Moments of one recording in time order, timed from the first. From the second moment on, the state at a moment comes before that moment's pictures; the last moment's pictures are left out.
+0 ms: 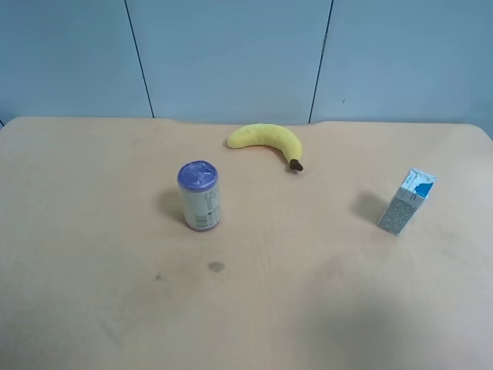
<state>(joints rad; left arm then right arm) 0.13 0.00 -0.51 -0.06 1.05 0.04 0.13 0.00 -0.50 0.01 1.07 -0.04</state>
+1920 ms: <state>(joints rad) 0.13 0.00 -0.51 -0.06 1.05 0.04 0.13 0.52 -0.82 0.07 1.06 0.04</state>
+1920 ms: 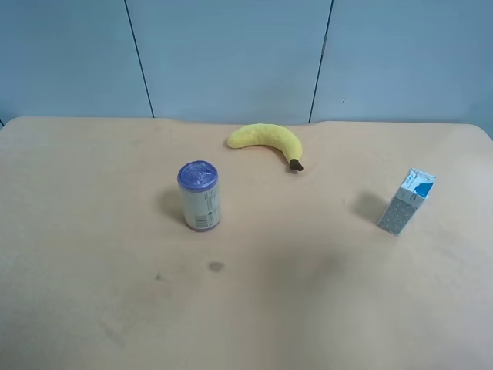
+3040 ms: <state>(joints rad) 0.13 0.00 -0.51 -0.06 1.05 0.04 0.09 1.16 -0.97 -0.19 1.13 0.84</state>
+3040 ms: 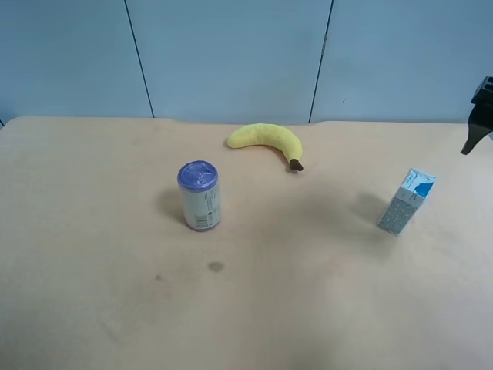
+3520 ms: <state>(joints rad) 0.13 0.00 -0.51 -0.06 1.05 0.04 0.02 1.38 -1.04 -0.16 1.04 0.81</state>
